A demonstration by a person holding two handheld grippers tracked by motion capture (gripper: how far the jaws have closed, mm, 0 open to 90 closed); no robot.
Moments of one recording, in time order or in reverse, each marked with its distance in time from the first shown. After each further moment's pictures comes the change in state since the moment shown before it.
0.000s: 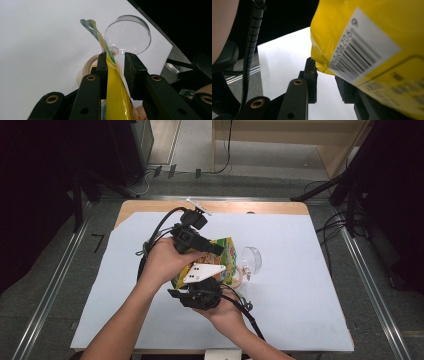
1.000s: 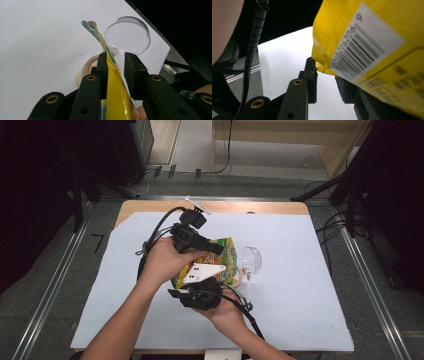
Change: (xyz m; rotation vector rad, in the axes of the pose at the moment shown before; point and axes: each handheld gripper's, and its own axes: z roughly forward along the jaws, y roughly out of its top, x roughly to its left) left arm 0.004 0.000 0.000 -0.012 -0.018 -0.018; right arm 0.000 0.001 -0.002 -0.002 -0.007 -0.025
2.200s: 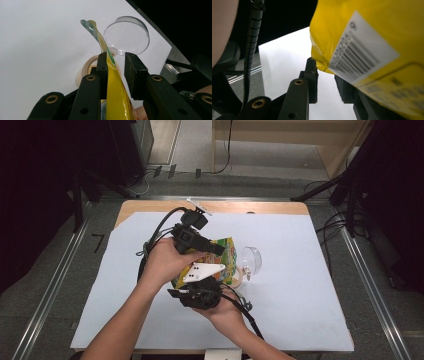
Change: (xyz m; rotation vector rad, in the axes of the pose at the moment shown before) left arm -0.005 0.000 0.000 0.003 0.015 0.013; right arm 0.000 0.001 0.002 0.007 0.009 0.026
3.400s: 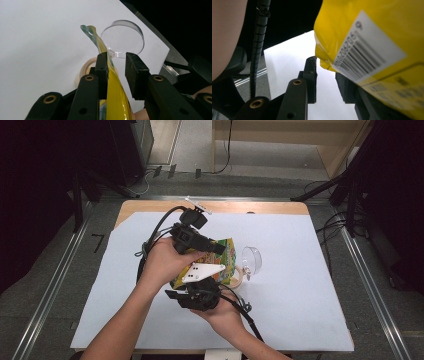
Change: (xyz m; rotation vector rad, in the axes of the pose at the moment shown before) left arm -0.005 0.000 -0.005 -0.017 0.001 0.013; right arm 0.005 0.003 -0.001 -0.020 0.019 0.024
